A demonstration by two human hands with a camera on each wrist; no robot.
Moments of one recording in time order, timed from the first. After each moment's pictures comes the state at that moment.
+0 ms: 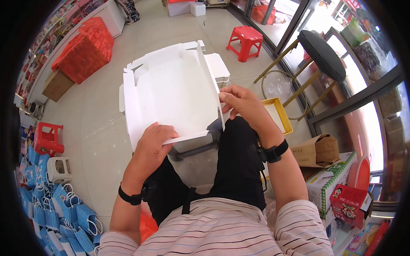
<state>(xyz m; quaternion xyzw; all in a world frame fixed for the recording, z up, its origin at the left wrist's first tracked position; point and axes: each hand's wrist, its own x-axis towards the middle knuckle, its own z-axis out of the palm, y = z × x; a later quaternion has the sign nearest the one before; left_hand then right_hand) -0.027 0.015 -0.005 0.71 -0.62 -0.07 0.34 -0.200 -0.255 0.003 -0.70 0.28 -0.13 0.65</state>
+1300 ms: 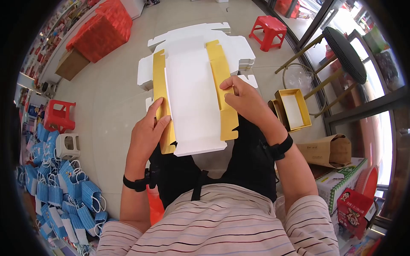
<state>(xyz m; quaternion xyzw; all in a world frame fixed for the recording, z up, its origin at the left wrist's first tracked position) -0.029 0.054 0.009 0.90 -0.27 -0.21 0.28 -0.180 -0.205 -0.010 -0.79 0.26 -0.08 0.54</state>
